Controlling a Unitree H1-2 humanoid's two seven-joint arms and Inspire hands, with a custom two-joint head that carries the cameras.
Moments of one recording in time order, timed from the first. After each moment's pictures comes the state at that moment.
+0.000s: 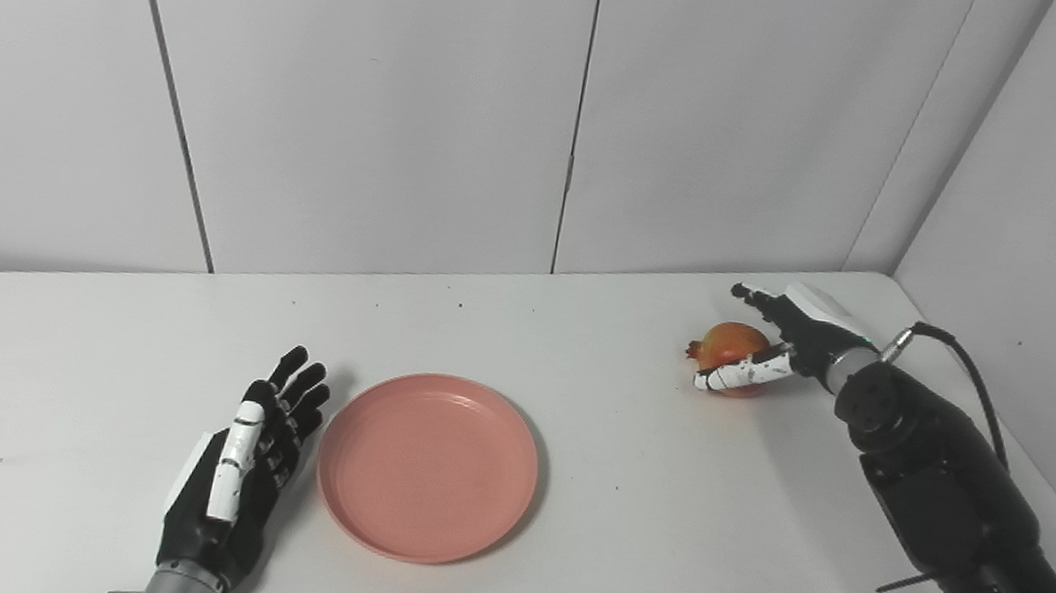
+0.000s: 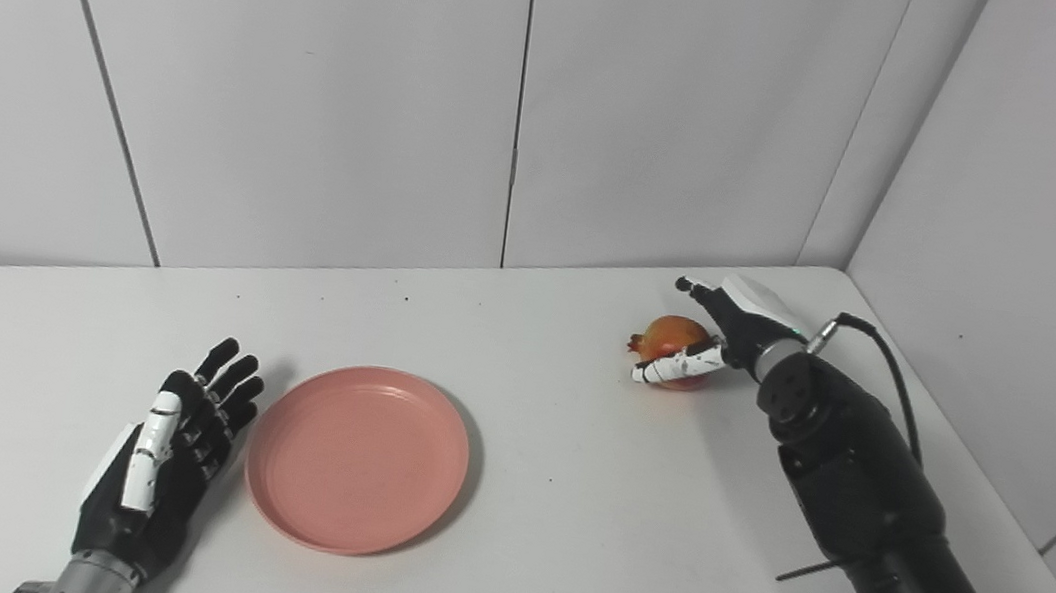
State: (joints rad) left arm -0.20 0.03 -0.03 0.13 -0.26 0.02 -0.22; right arm -0.60 -0.58 0.18 0.33 -0.54 0.38 0.35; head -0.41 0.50
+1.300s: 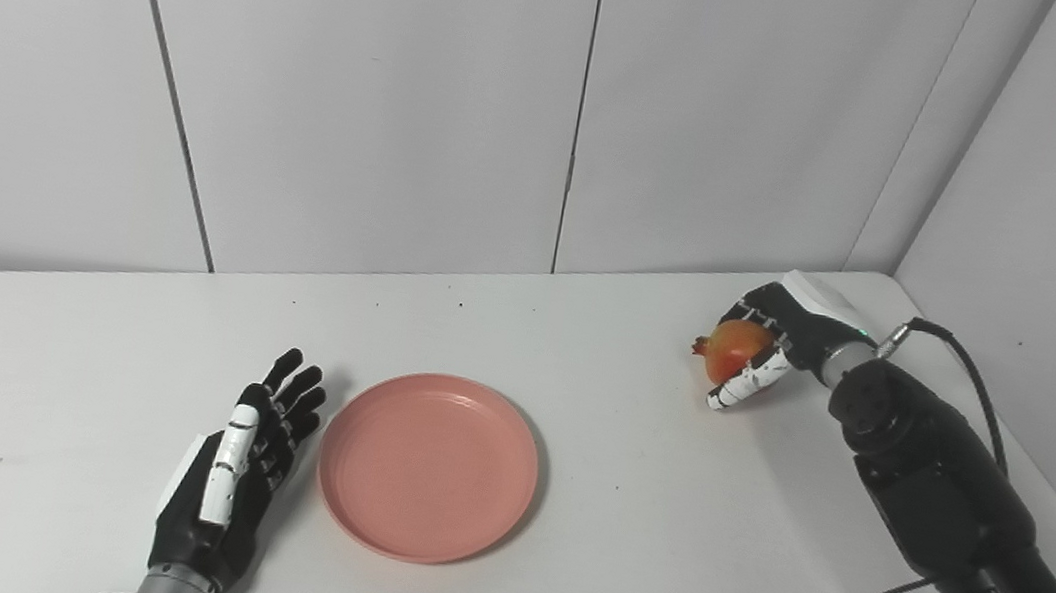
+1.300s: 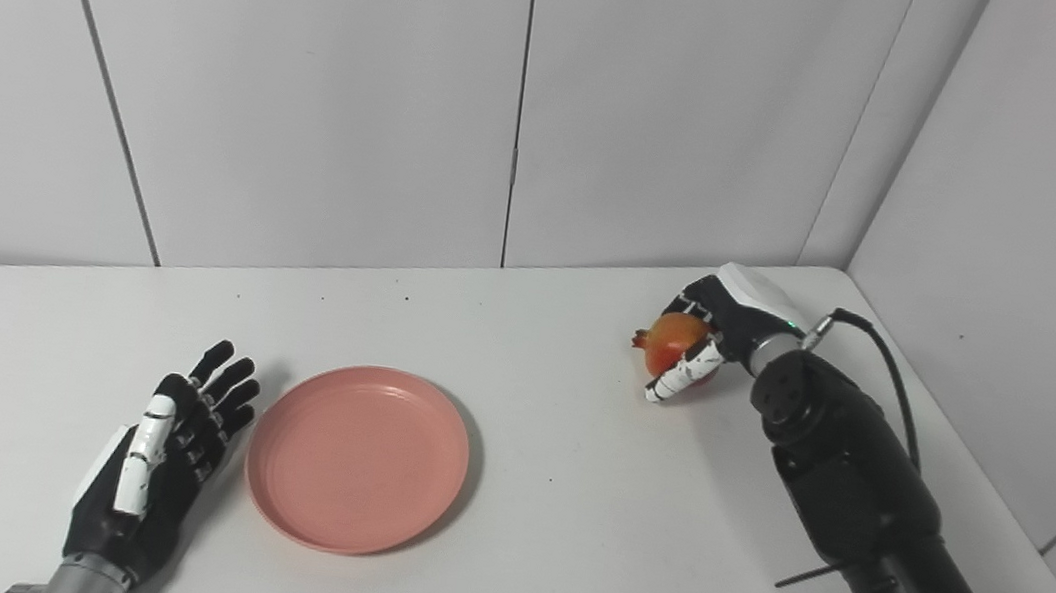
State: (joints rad) left arm -0.19 0.05 -0.03 0.12 -0.26 0.03 -0.22; right arm -0.59 -0.58 0.18 0.24 -0.54 0.38 0.27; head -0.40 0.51
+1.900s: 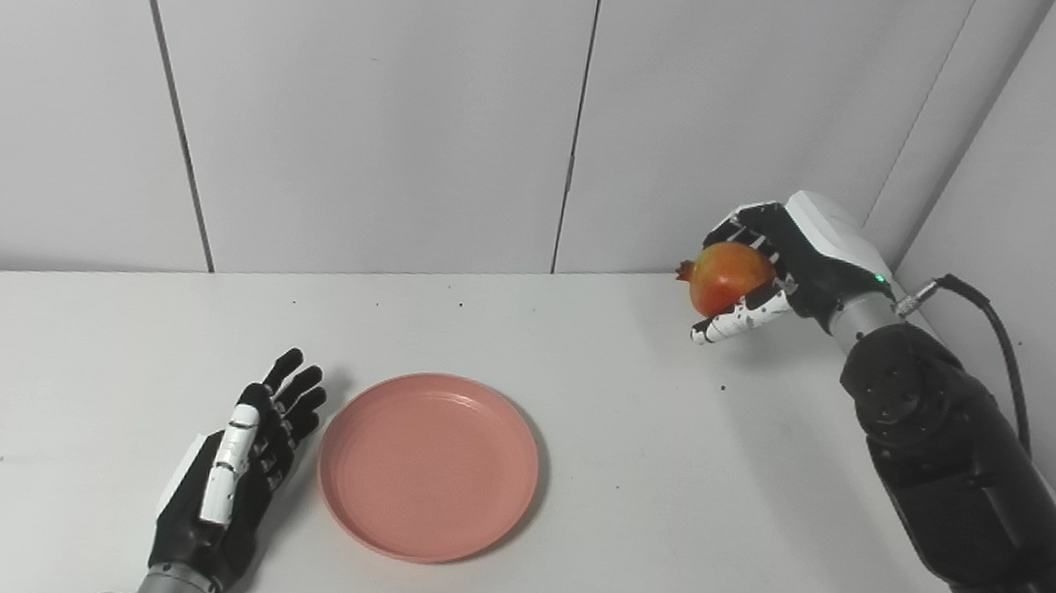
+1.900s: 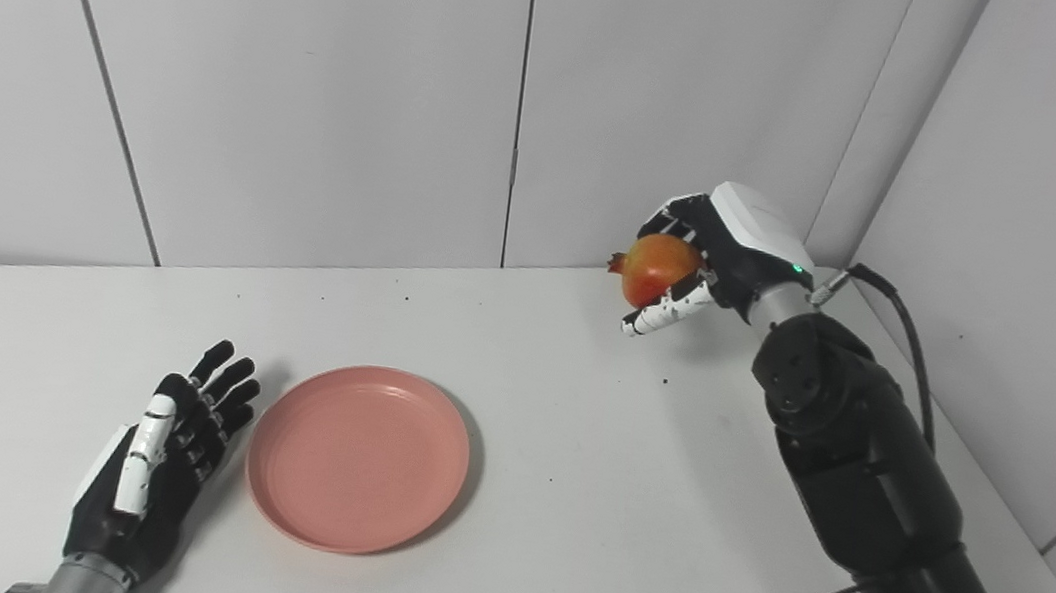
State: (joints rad) left arm -0.20 0.04 -0.03 0.12 -0.26 0.03 -0.22; right arm -0.58 -0.58 0.14 -0.10 -0.58 0.42 0.31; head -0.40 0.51
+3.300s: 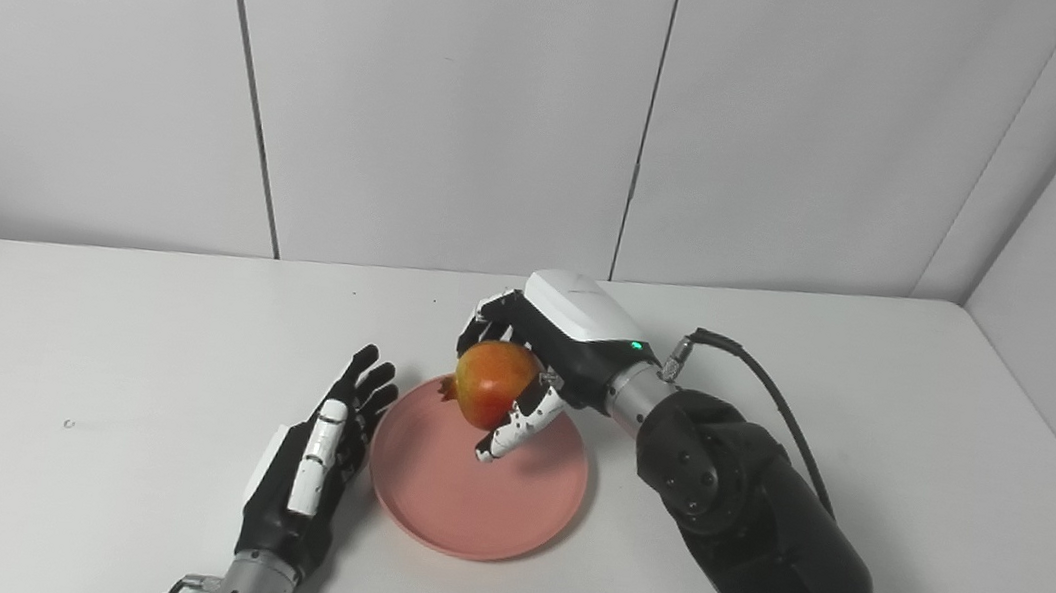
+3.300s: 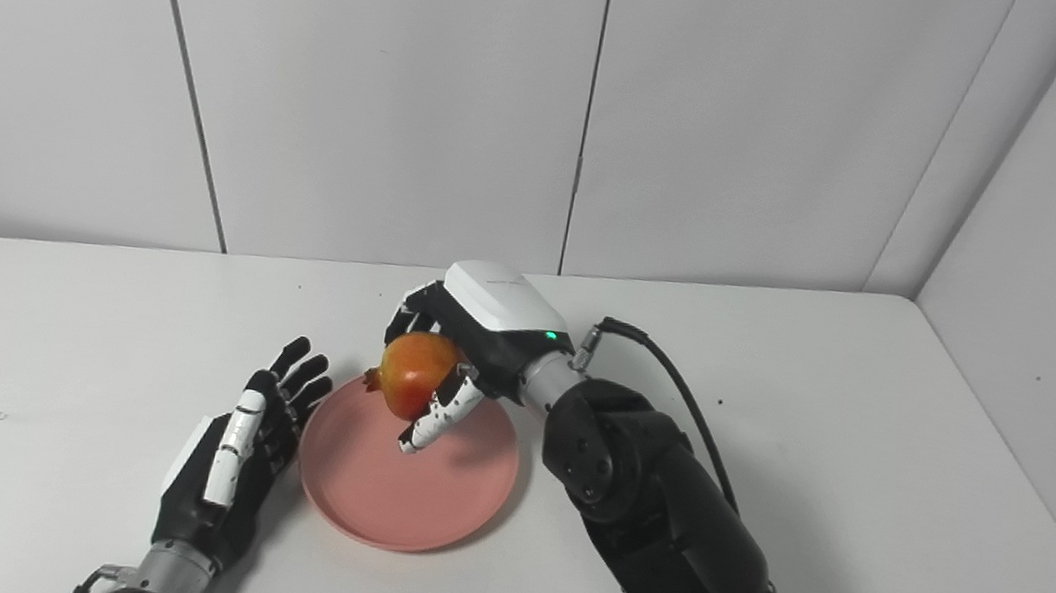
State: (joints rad) left arm -0.17 -0.05 -0.06 0.09 -0.15 0.02 -0.15; right arm -0.64 -0.25 0.49 -0.06 -0.69 0.30 0.43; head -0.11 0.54
